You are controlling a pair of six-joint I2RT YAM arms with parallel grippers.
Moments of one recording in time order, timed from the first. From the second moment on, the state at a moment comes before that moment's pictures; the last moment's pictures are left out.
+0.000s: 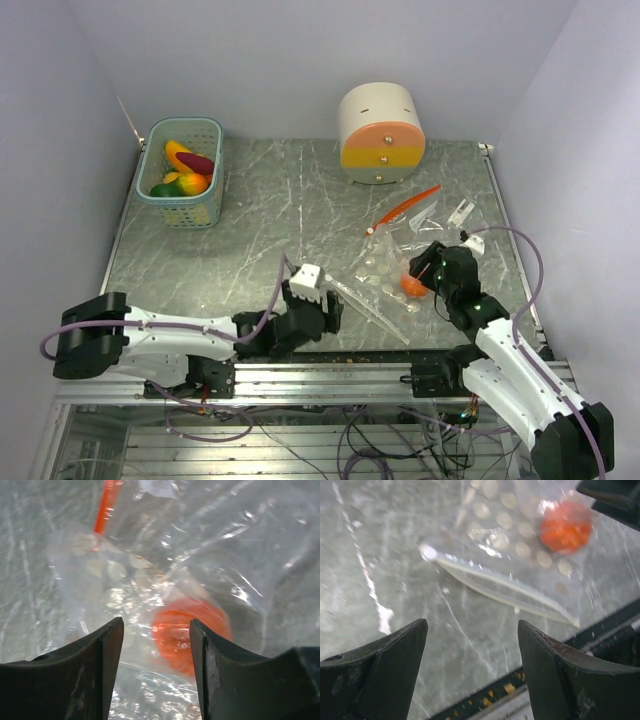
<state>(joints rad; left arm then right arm) -1.37 1.21 0.58 0.11 -0.77 -0.74 0.32 0.74 0.40 -0.22 0.24 0.67</state>
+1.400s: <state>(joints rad) -1.40 1.70 0.53 0.64 -0.73 -0.84 0.32 0.85 0.43 -0.17 0.17 0.65</state>
